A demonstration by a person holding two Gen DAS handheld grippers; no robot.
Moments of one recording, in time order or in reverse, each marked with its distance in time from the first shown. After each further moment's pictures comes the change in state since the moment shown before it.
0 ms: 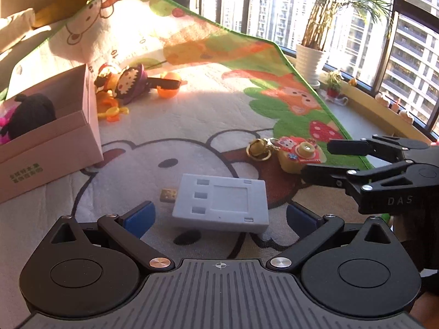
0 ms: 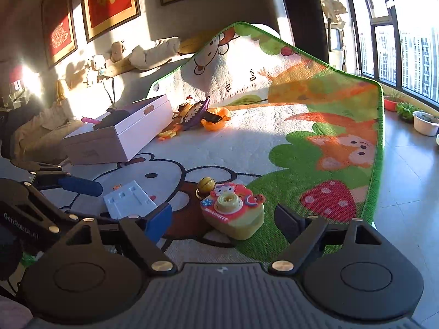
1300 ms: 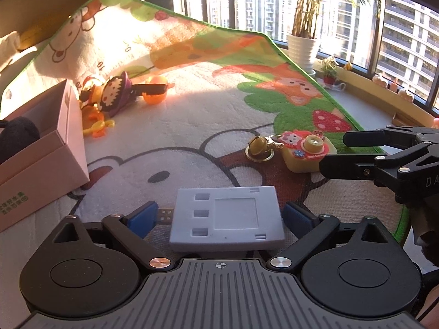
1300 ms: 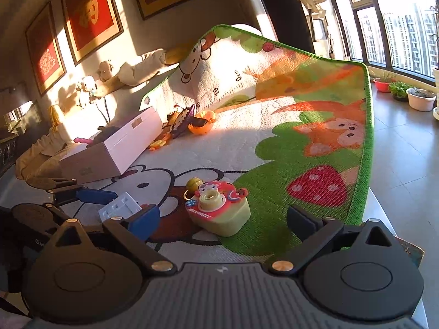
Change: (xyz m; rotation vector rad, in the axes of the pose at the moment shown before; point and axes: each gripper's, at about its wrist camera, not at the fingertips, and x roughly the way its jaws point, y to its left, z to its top) left arm 0.023 -0.009 0.005 0.114 0.007 0.013; right arm 0.002 -0.011 -0.004 0.088 0.003 -0.006
